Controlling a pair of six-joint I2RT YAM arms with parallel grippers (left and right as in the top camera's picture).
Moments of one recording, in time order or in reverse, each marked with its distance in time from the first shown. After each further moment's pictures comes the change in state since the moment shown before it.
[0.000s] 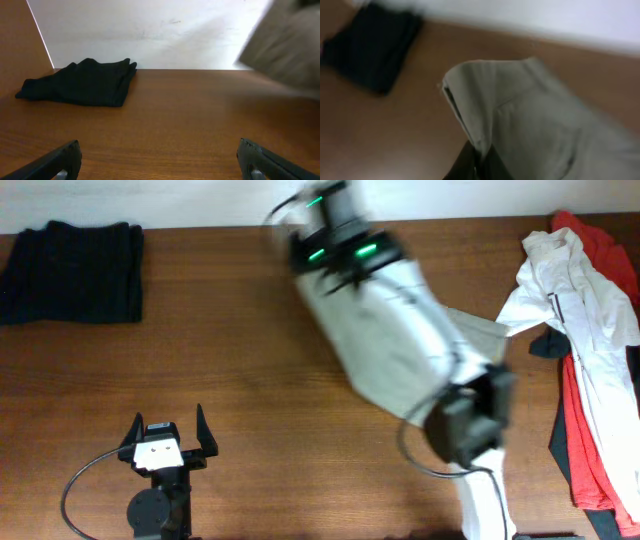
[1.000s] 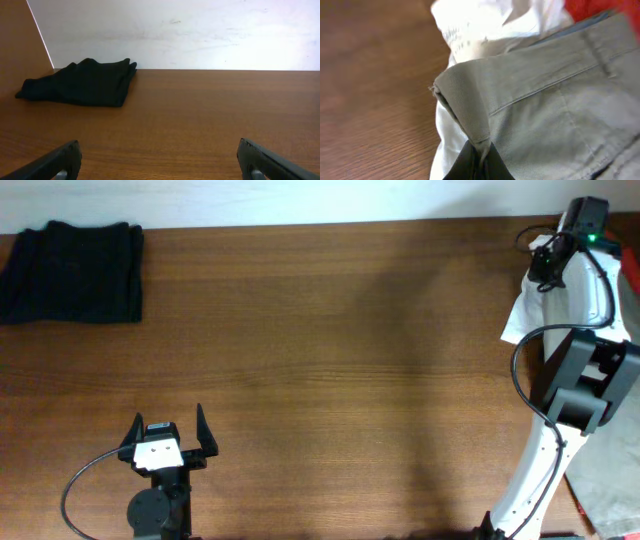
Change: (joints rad) left arm 0.000 0.000 0.000 0.000 0.000 0.000; right arm -0.874 0.149 -0.013 -0.138 0.315 -0.288
